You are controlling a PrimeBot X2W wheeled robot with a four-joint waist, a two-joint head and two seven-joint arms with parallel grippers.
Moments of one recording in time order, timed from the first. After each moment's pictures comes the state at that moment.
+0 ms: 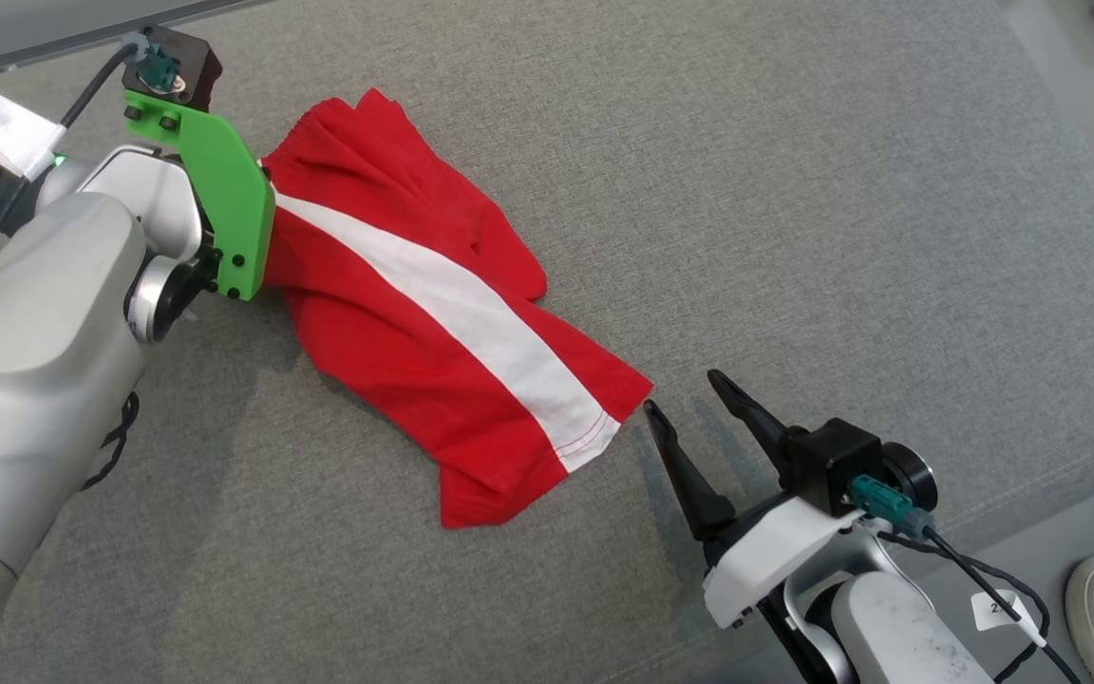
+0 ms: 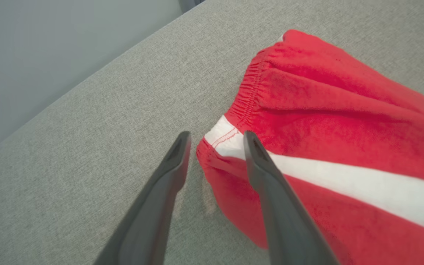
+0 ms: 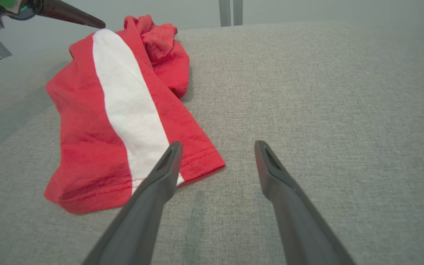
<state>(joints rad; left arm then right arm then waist) -1.14 0.44 -1.01 0.74 -0.86 0.03 0.45 -0.19 -0.05 0.33 0.14 0.16 0.13 -0.08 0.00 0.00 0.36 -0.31</state>
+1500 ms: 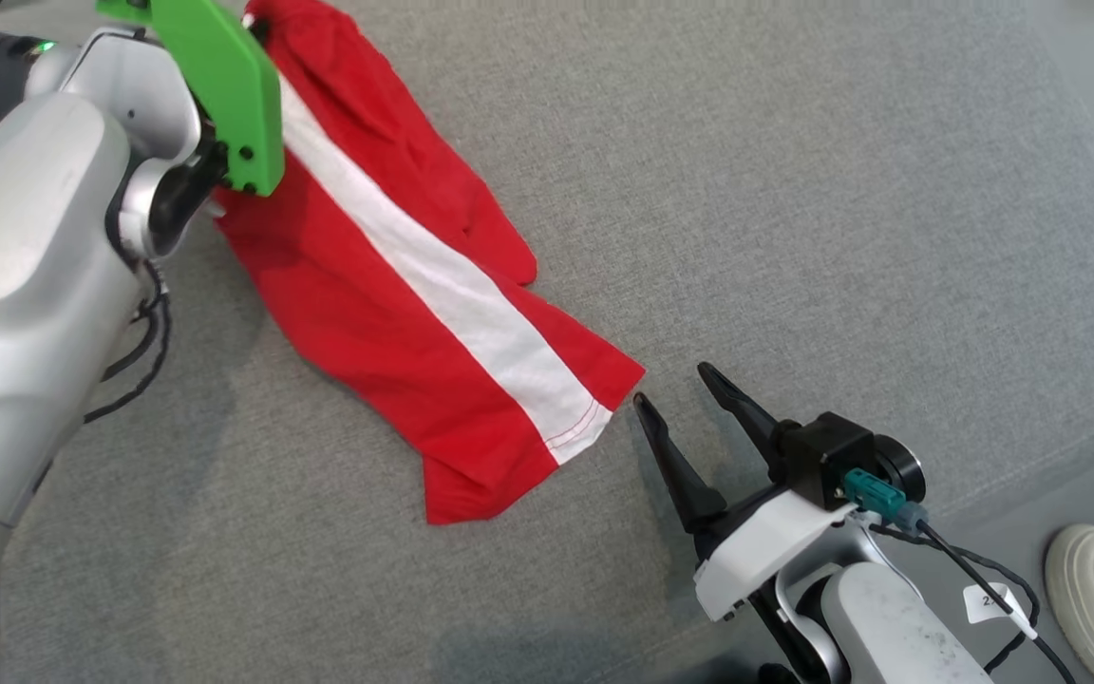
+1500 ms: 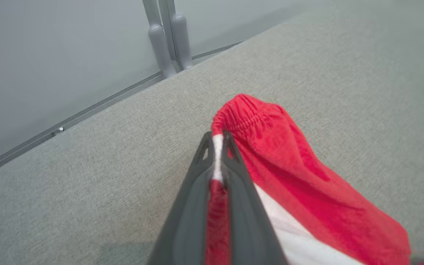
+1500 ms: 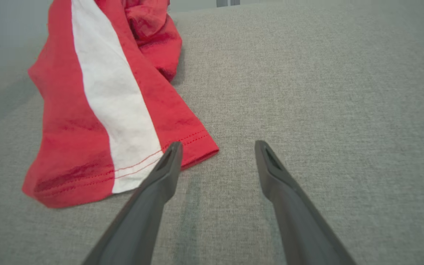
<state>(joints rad) -1.22 0.43 -0.92 0.63 -0.93 0.06 0.40 -0.22 -0.05 0.35 0.18 0.19 0.13 -0.12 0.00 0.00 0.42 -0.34</state>
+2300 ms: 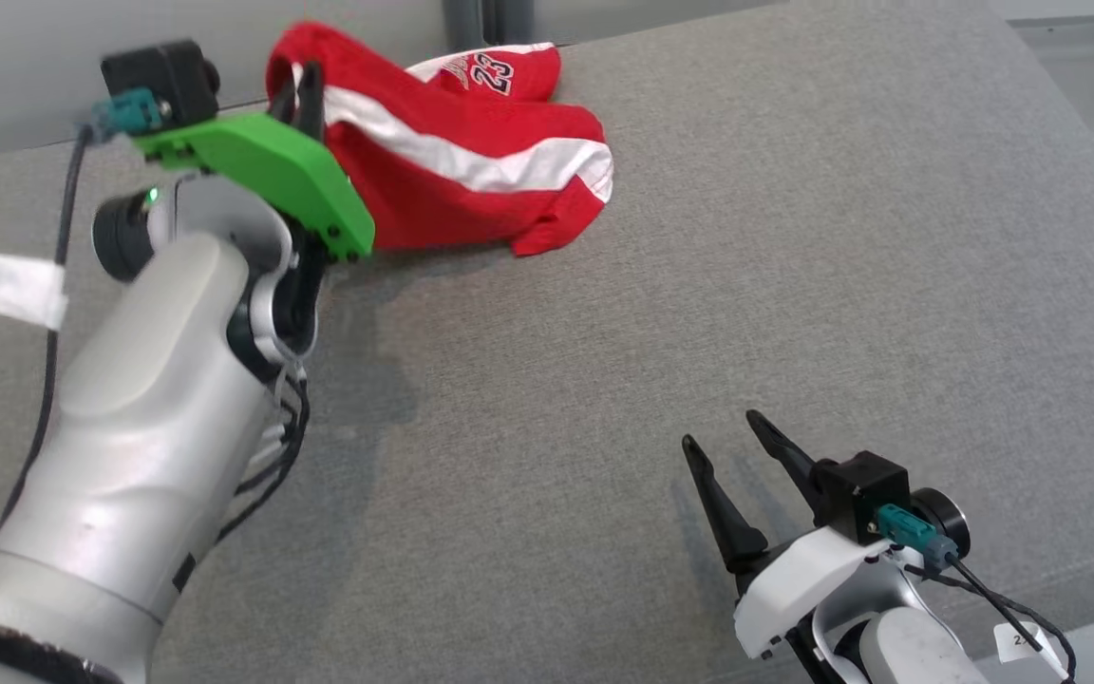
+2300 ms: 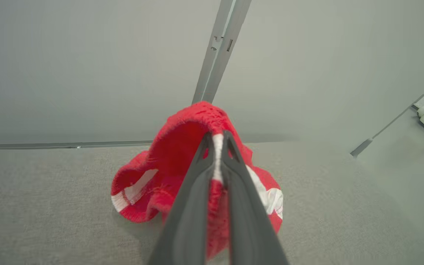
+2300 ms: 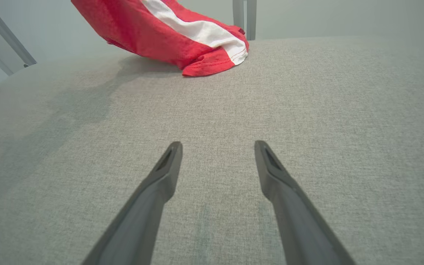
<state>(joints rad) -0.99 0.25 -0.73 0.67 -1.05 0.19 -0.04 -0.11 -0.05 0.27 0.14 0.15 0.13 -0.06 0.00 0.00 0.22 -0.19</state>
